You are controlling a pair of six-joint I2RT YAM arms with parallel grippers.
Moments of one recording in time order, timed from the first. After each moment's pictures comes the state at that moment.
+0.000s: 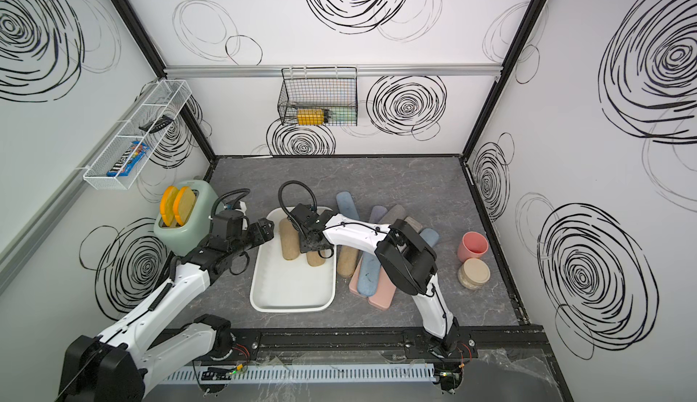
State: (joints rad) left arm -0.21 1.01 0.60 -0.30 -0.03 -0.60; right arm 0.96 2.07 1.54 -0.64 0.12 0.72
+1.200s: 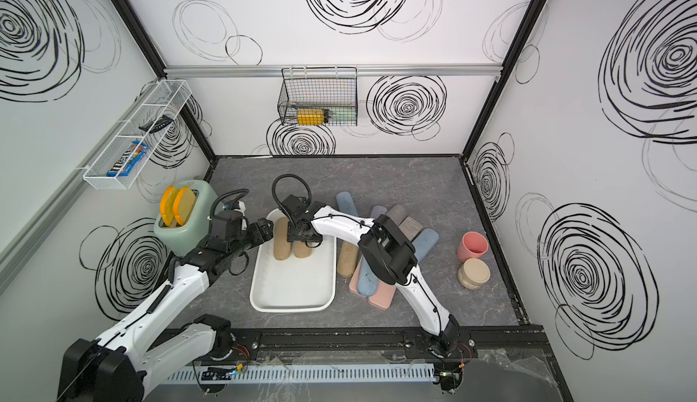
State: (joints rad) left arm -0.22 1.00 0.60 -0.30 -0.03 -0.61; right arm 0.94 2.27 1.83 -0.70 0.07 0.86
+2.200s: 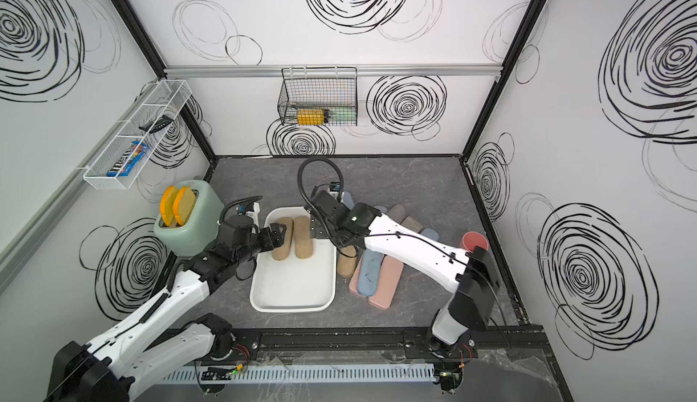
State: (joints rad) left arm -0.44 0.94 0.60 -0.29 -0.06 -0.60; right arm 0.98 1.51 1.38 -0.84 0.36 0.86
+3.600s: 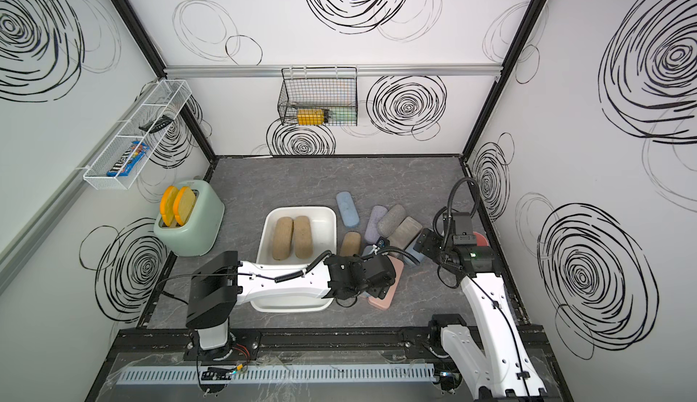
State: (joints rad) left arm -1.27 1.88 1.38 -0.51 -0.36 -0.64; right arm 0.04 0.83 0.83 -0.99 -0.06 0.57
